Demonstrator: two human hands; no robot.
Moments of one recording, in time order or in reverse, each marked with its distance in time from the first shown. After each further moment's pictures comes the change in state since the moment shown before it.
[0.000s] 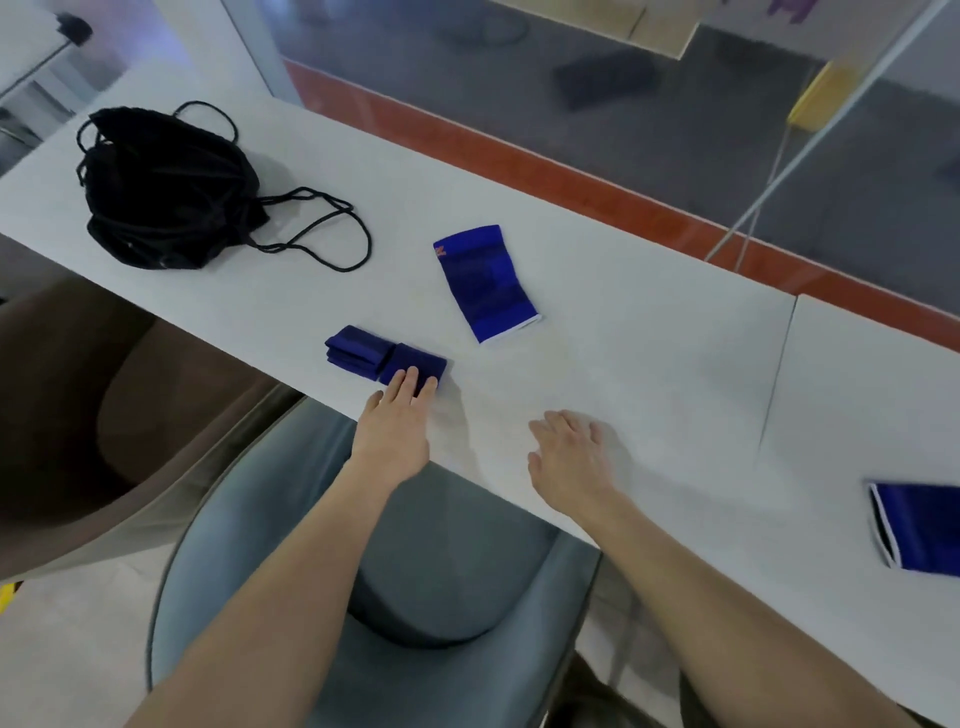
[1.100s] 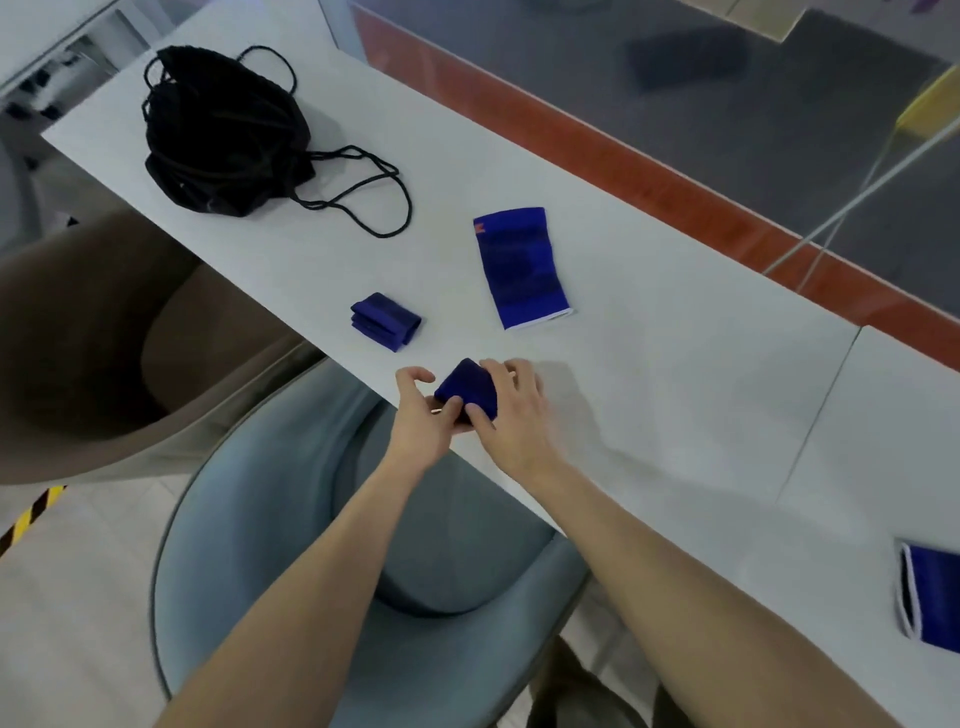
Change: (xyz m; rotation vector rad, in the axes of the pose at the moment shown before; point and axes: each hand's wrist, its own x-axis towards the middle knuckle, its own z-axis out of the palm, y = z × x) left_hand -0.034 0.052 -0.012 -1.533 0.176 -0.476; right_hand 0.037 -0.063 -0.015 0.493 0.185 -0.224
